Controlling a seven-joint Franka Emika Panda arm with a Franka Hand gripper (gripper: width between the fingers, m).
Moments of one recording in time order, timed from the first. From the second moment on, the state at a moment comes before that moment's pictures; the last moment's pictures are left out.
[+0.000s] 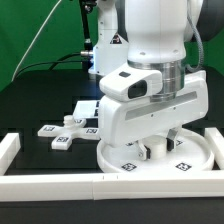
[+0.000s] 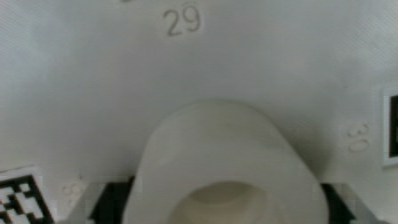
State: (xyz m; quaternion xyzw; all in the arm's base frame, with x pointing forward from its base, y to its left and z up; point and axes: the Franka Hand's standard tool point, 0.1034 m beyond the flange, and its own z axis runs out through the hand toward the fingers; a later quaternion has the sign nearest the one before) arm 0.572 0.043 0.009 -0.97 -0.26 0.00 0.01
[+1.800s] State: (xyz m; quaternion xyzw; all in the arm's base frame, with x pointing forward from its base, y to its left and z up) arm 0.511 0.004 0.060 -0.74 -0.67 0.02 -0.01
